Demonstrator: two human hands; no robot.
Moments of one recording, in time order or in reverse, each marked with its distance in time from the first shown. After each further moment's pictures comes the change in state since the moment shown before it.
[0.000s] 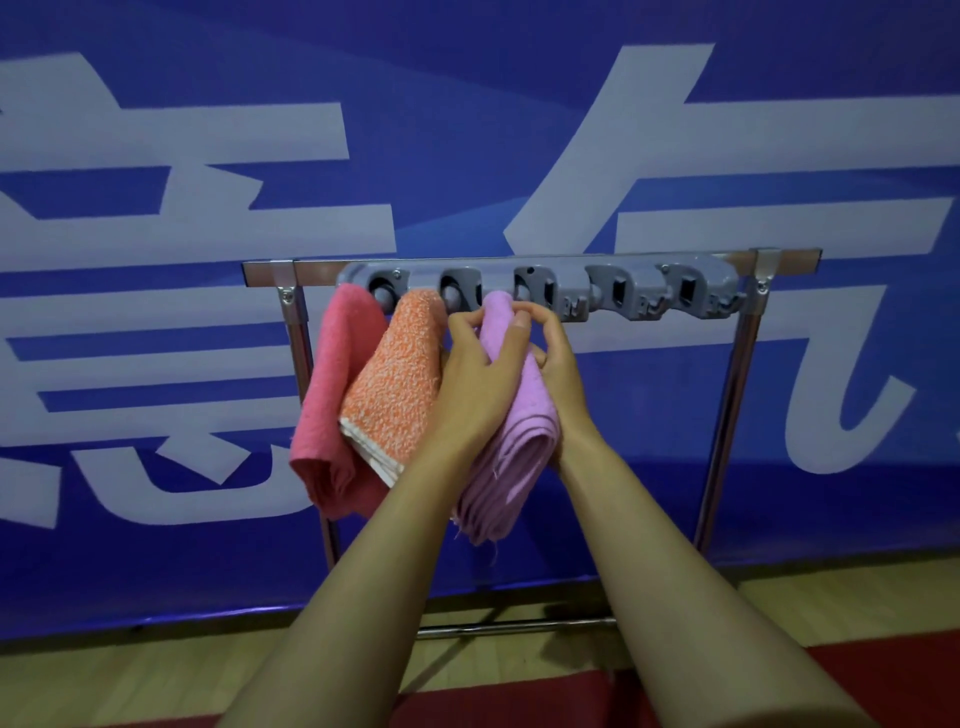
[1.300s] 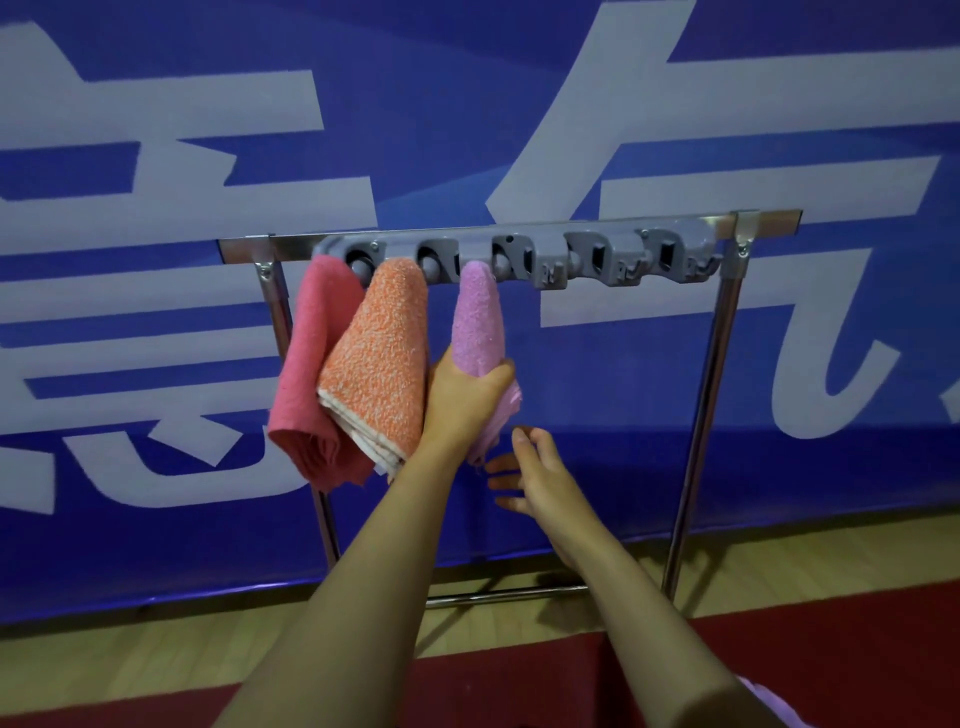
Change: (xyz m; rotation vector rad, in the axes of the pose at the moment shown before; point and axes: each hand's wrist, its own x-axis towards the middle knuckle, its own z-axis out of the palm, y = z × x) left_hand -0.011 -0.053 0.020 0.025 0.071 -0.064; right_hand -0.087 0.088 -0.043 -0.174 -0.004 0.427
